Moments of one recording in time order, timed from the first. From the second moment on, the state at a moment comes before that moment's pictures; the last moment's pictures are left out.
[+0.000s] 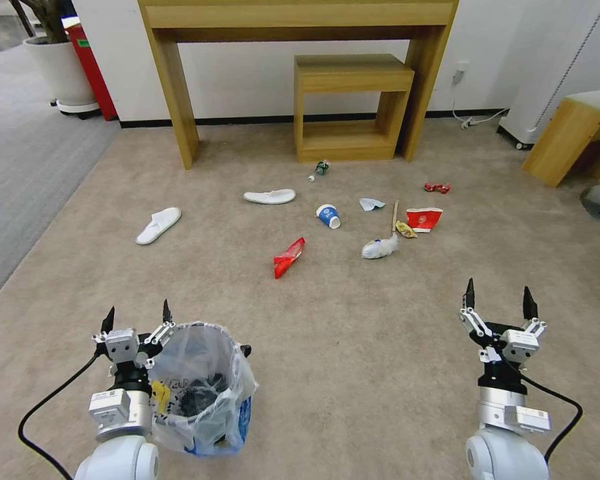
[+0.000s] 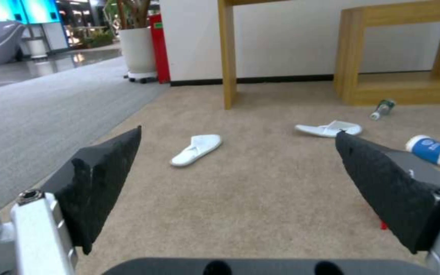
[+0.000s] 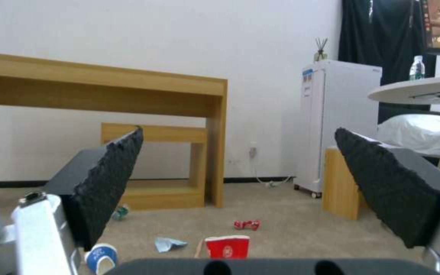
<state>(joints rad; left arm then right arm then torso) 1.56 -1.58 -0.74 -2.07 -0.01 -0.05 -0.05 -1.52 1.45 0.71 1.91 0.09 0.53 0.13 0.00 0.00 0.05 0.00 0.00</state>
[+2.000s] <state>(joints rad) 1.62 -1.00 -0.66 -2.29 -0.91 0.64 -0.73 -1.50 1.42 0.69 1.88 0.10 0.49 0.16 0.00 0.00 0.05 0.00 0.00</state>
